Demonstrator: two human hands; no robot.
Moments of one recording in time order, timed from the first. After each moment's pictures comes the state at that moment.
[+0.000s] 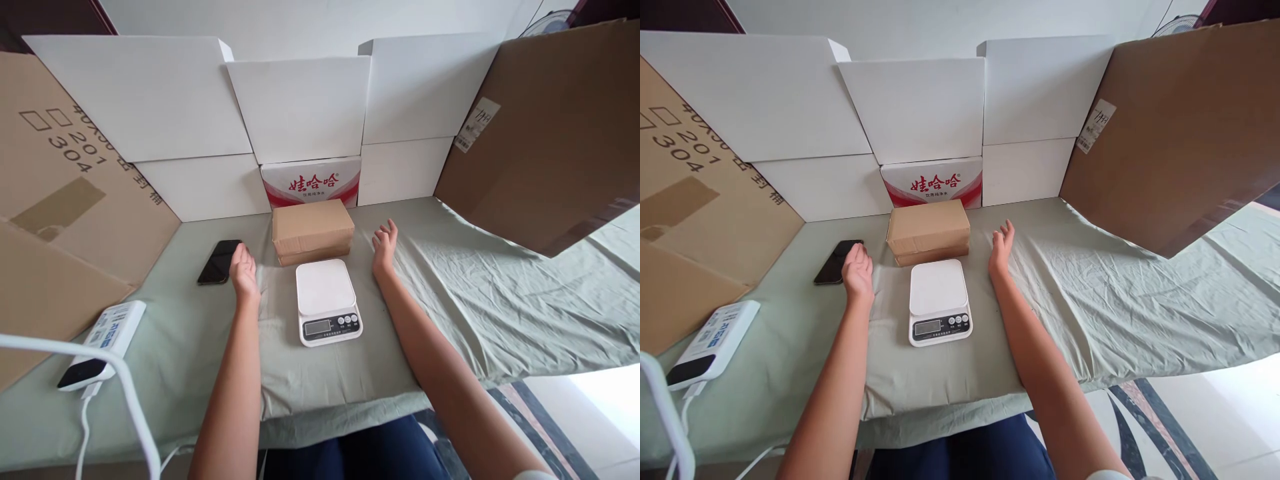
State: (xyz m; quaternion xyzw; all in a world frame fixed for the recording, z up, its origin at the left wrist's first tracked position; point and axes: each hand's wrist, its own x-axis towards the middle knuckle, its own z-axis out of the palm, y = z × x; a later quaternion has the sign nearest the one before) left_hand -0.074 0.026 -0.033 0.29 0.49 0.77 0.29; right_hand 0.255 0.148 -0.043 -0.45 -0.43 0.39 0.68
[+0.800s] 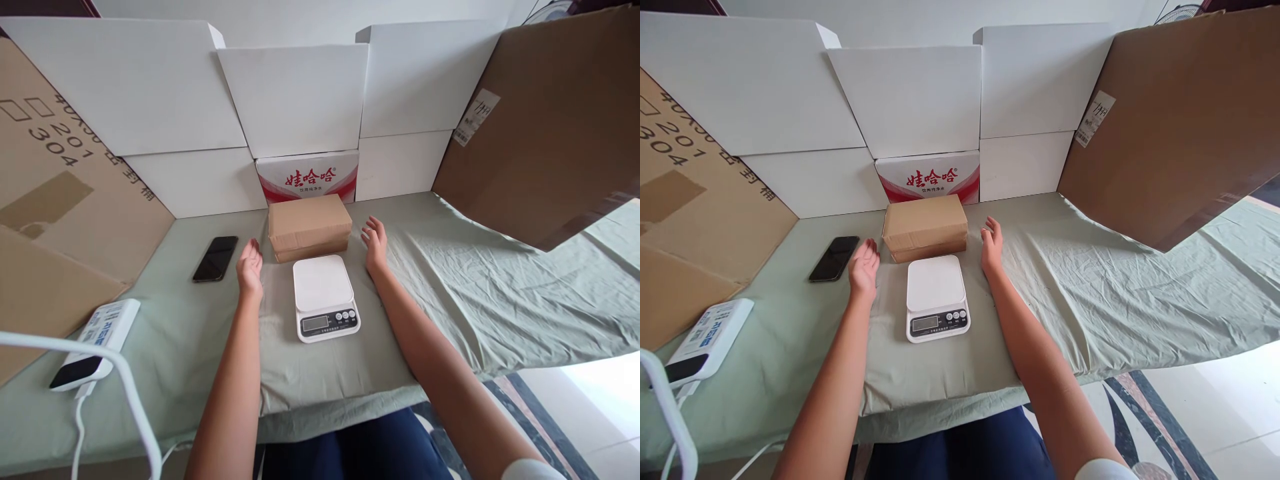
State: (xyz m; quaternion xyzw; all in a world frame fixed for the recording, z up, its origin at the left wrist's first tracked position) left_hand -0.058 0.027 -0.032 0.32 0.48 0.75 0.34; right_hand 0.247 0.137 -0.037 -0.45 -0.49 0.40 0.63
